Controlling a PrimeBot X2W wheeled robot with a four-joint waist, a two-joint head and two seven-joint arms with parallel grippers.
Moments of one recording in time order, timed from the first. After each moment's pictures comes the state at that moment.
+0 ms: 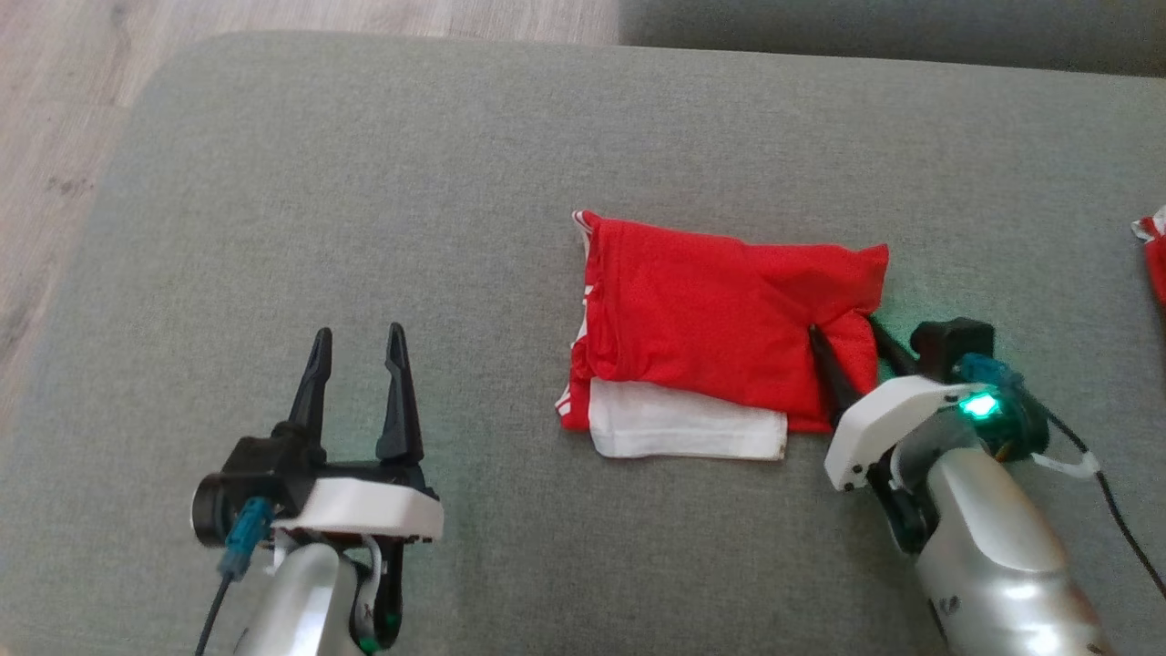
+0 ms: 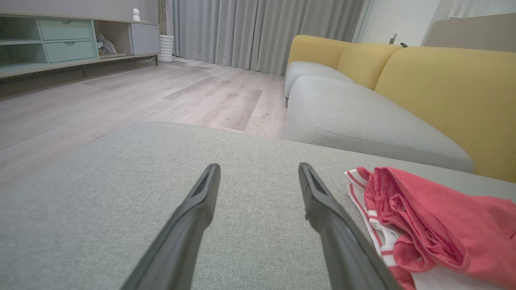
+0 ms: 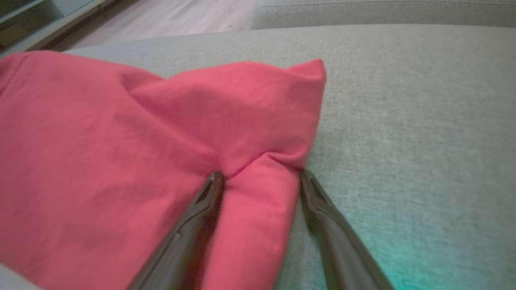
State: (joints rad) left arm -0.21 0.05 -0.22 0.34 -0.31 0.04 -0.25; right arm -0.45 -0.06 0.15 0.82 0.17 0.13 -0.06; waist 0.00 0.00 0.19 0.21
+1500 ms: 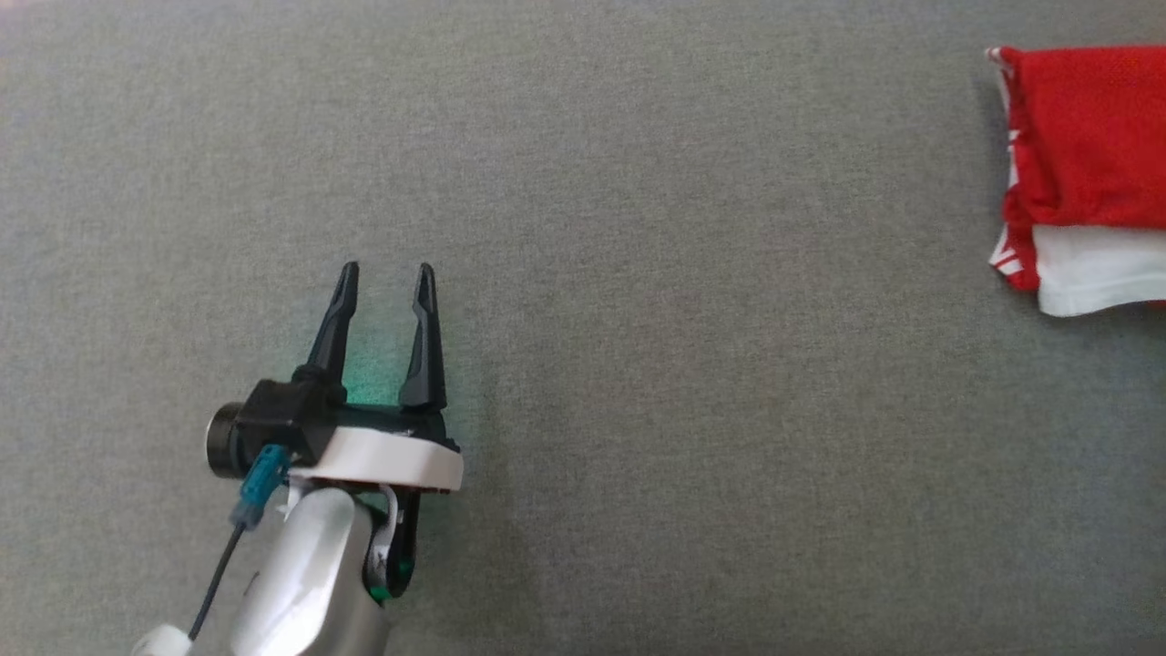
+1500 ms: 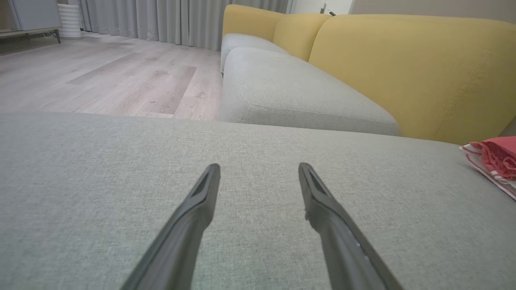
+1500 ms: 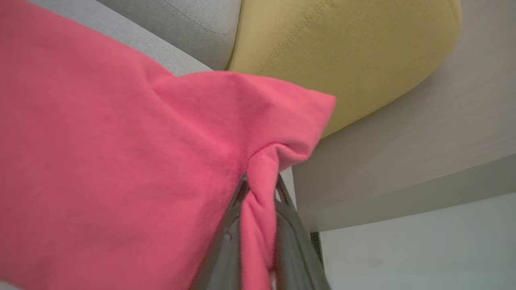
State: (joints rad) left arm -0.31 0.04 -0.27 0.34 -0.30 0.02 -0.25; right arm -0.62 -0.61 -0.06 0.70 -0.24 0.13 0.08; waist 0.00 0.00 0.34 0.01
